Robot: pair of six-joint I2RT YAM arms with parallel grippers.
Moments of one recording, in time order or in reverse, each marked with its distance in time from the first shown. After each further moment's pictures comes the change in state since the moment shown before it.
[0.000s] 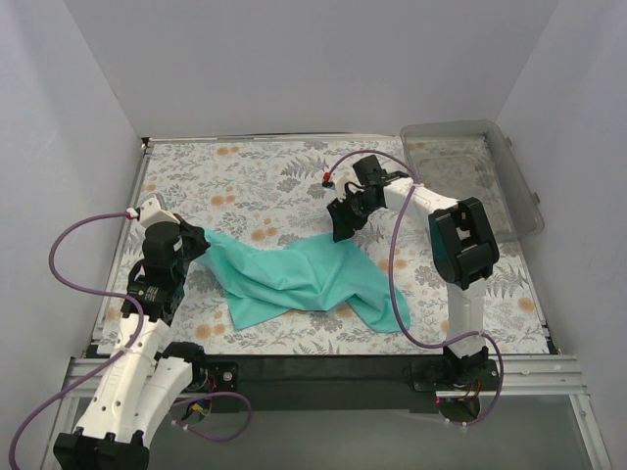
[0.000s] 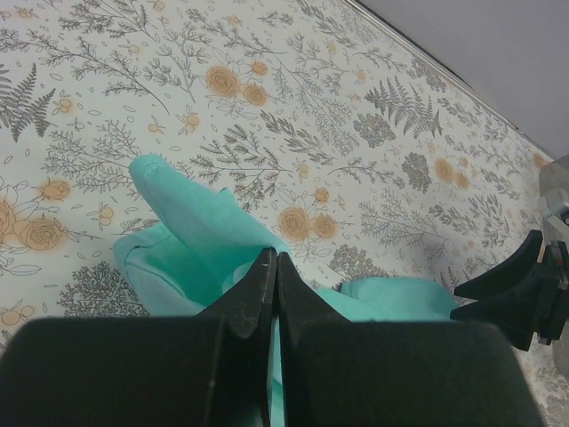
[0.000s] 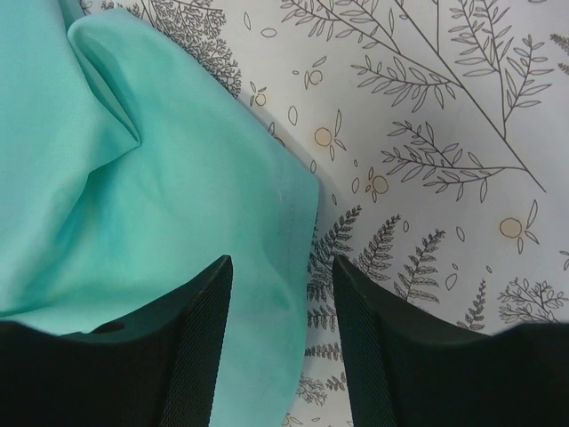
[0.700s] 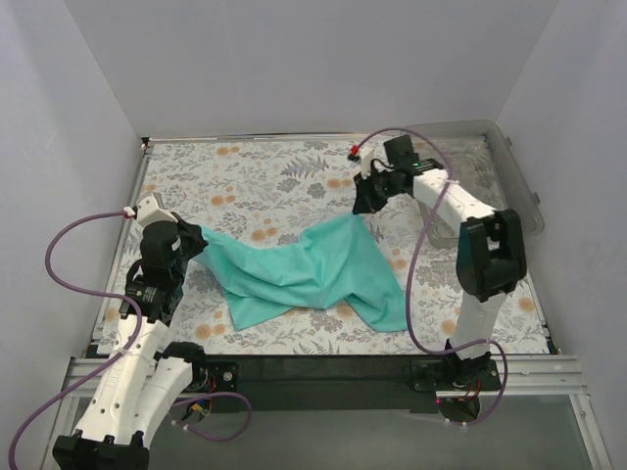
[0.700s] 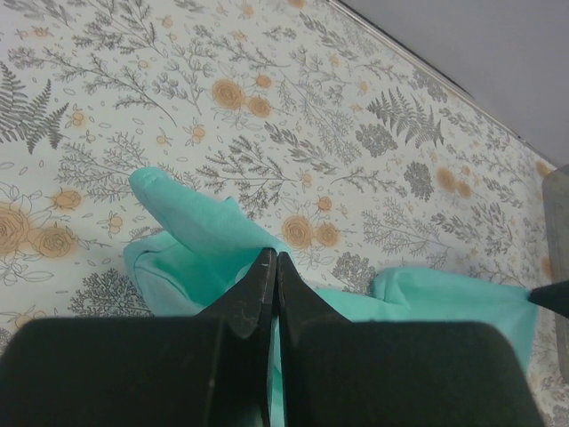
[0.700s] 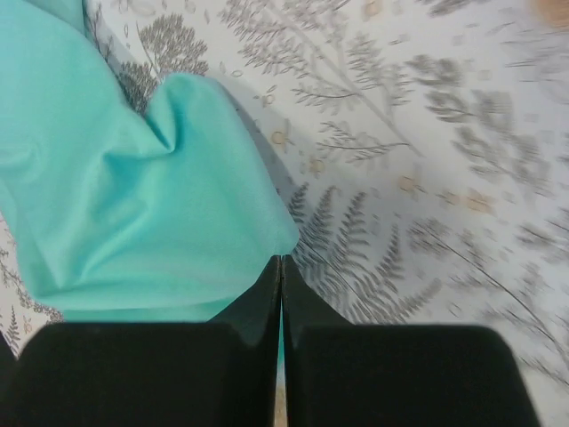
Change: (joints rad) left arm 0.000 -0.007 0.005 -0.006 -0.011 0.010; right arm -0.070 -0.086 0.021 -0.006 -0.024 0.038
